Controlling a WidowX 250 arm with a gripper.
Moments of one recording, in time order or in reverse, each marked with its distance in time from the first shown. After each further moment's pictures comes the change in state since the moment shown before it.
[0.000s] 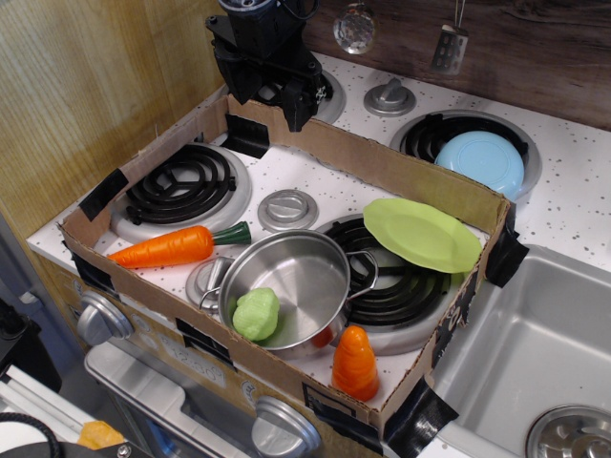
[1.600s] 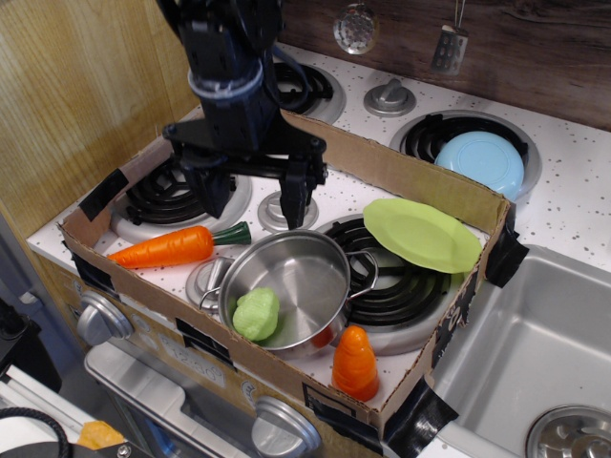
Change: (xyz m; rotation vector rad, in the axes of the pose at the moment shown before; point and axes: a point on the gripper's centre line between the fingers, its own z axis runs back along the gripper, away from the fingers) arm -0.085 -0.064 0.021 -0.057 0.142 0.399
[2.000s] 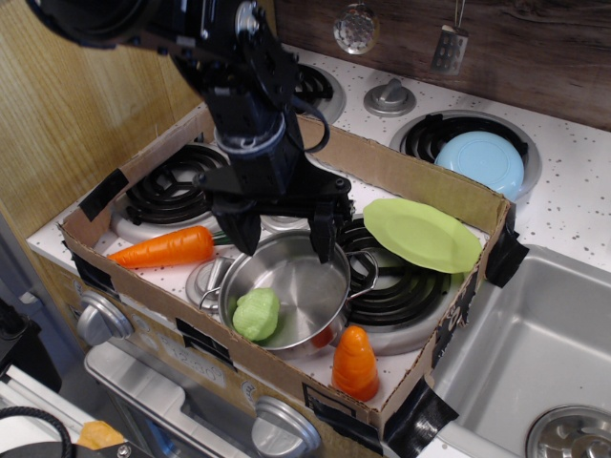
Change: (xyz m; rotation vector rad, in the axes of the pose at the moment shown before) arm -0.011 -0.015 -0.026 -0.080 -0.019 0.045
